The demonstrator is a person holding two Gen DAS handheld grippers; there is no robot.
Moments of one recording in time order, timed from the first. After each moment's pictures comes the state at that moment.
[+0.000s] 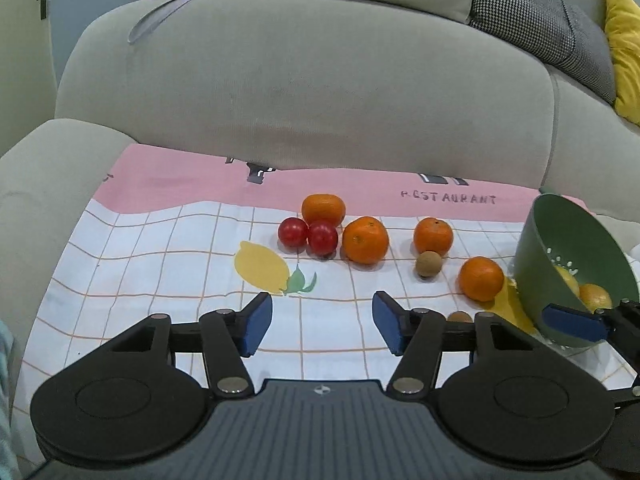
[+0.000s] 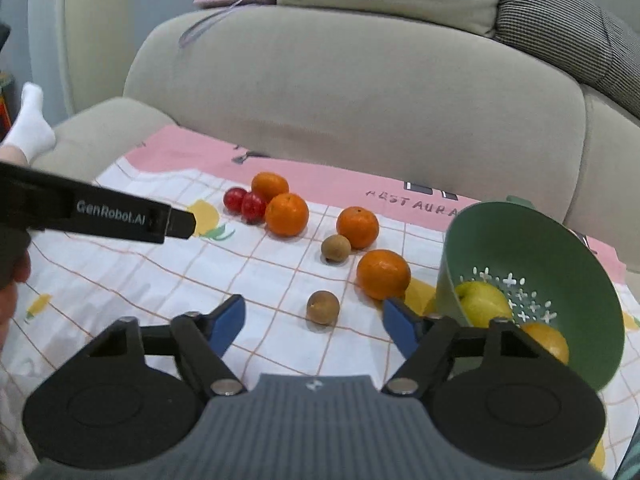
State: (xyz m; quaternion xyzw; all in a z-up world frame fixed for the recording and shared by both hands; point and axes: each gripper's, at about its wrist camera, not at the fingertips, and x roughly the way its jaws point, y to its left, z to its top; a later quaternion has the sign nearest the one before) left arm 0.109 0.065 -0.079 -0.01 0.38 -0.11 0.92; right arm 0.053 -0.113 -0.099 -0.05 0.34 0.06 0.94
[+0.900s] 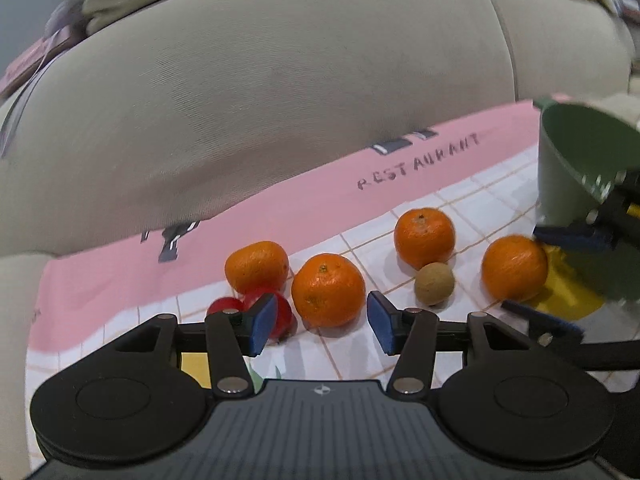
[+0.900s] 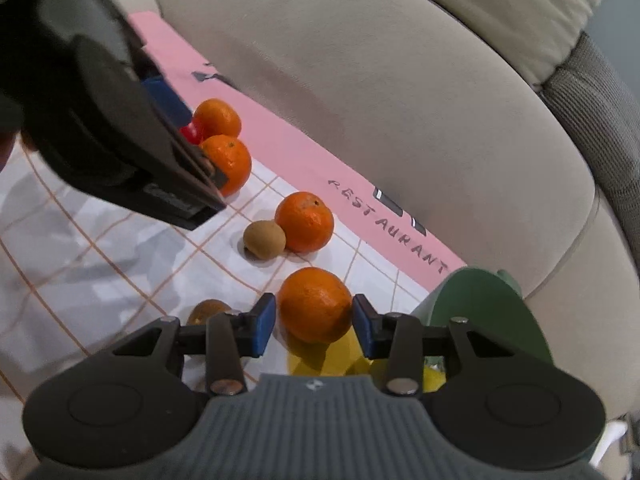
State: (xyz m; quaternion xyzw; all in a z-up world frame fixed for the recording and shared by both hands) left arm 0.187 -0.014 -0.128 0.20 0.35 -0.20 0.89; right arm 0.128 -0.105 -0.147 -0.29 0.36 0.02 0.89
